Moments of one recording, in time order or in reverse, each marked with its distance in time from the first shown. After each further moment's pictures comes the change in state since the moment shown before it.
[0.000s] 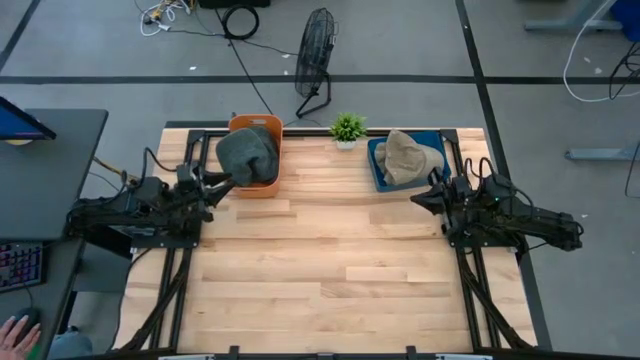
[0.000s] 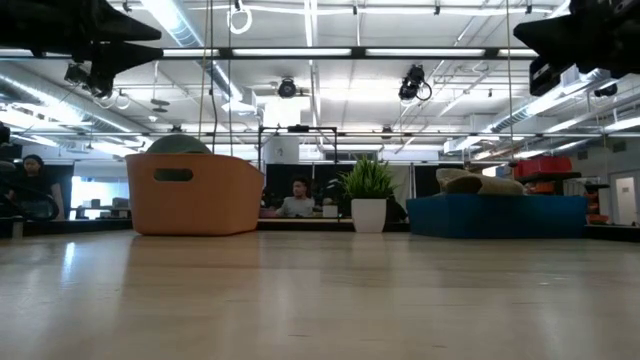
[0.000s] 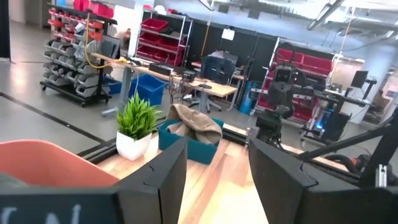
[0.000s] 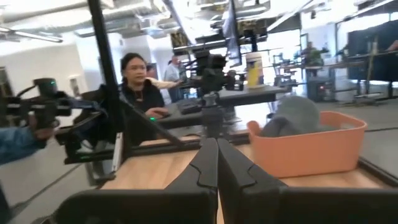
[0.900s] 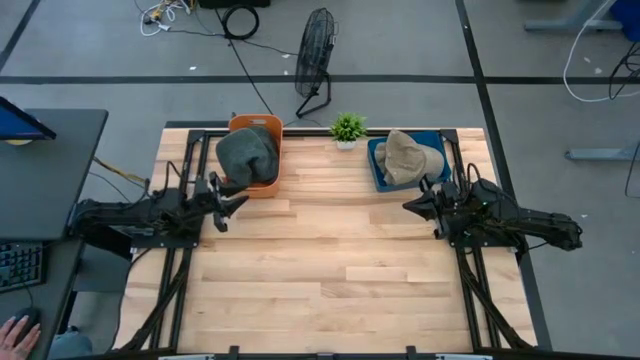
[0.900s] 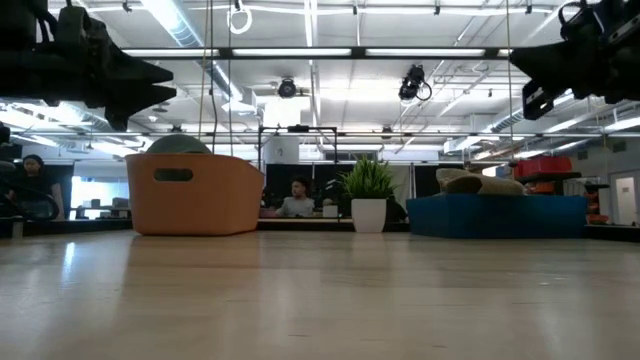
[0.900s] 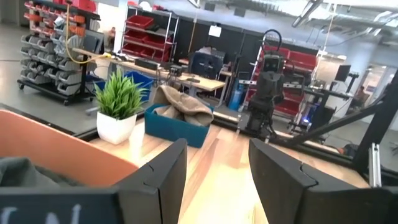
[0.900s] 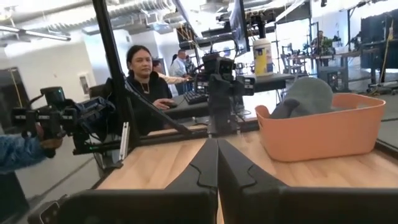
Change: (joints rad) left arm 0.000 0.000 -0.277 0.288 0.060 0.004; right arm 0.000 0.000 -0.129 0.111 -0.032 0.031
